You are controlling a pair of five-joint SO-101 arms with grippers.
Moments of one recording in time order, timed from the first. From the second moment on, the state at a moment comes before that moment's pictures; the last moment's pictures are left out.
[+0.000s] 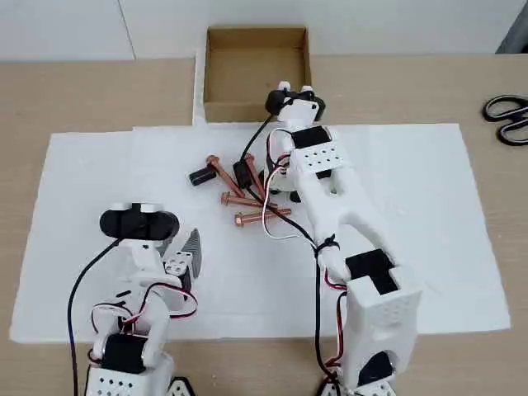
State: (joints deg) left arm 4.4 -103.0 96.5 51.5 11.3; right arm -20.4 22.6 -7.8 67.7 -18.3
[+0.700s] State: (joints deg) left arm 4.4 -103.0 96.5 51.5 11.3; right arm -18.9 27.7 -8.1 65.1 -18.3
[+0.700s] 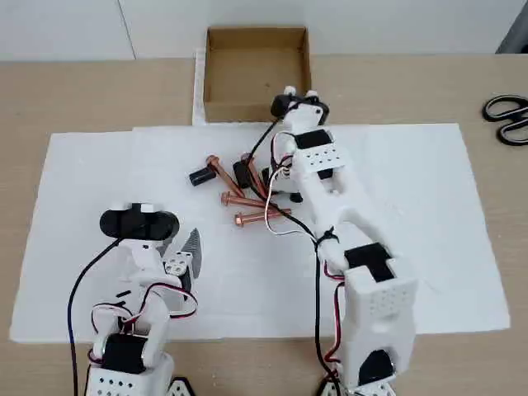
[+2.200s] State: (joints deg) left arm 4.4 -103.0 96.5 51.5 11.3; right arm -13.5 28.1 -9.6 69.5 -19.7
